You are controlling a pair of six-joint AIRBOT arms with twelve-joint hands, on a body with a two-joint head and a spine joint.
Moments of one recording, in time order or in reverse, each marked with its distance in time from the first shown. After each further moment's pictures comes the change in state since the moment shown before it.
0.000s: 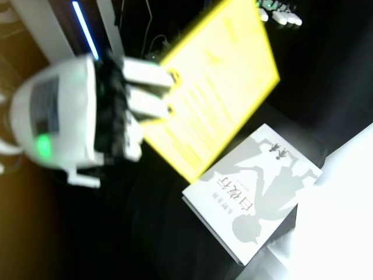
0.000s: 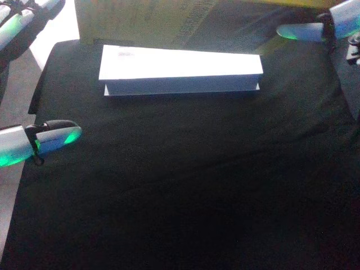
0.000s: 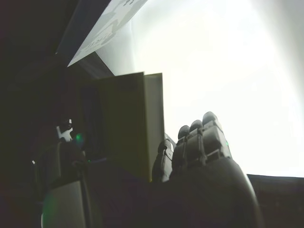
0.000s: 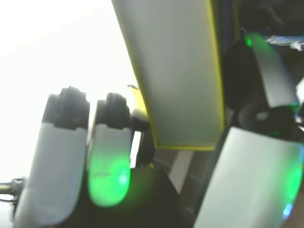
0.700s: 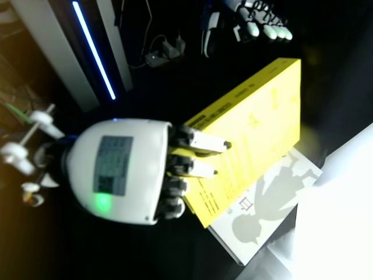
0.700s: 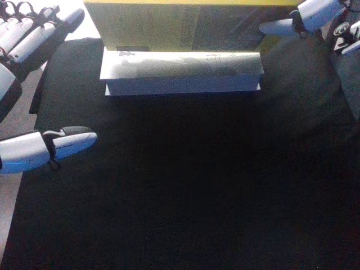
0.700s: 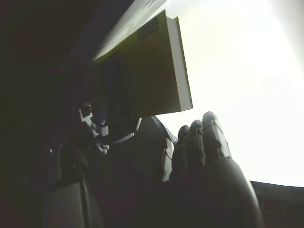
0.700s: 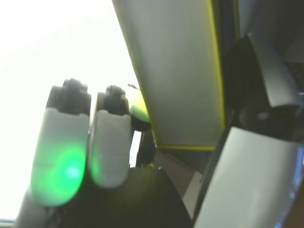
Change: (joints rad) left arm -0.024 -0.051 0.034 0.034 0.047 -0.005; right arm 0.047 -0.121 0.161 -0.056 -0.183 -0.047
